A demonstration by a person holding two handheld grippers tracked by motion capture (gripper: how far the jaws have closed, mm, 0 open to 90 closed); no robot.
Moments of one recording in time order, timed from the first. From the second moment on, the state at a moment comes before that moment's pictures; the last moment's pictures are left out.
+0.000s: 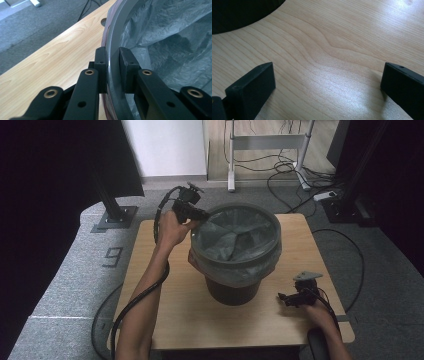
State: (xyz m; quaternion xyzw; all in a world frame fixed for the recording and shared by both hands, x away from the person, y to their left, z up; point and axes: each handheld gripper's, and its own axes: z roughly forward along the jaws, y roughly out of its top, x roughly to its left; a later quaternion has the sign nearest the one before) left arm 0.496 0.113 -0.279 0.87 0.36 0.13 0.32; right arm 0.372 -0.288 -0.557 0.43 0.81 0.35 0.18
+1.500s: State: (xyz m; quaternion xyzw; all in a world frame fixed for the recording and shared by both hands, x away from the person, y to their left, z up) left arm 0.479 0.166 -0.273 0.85 0.30 0.11 0.42; right arm 0.372 -0.288 -0.557 0.43 0.81 0.35 0.18
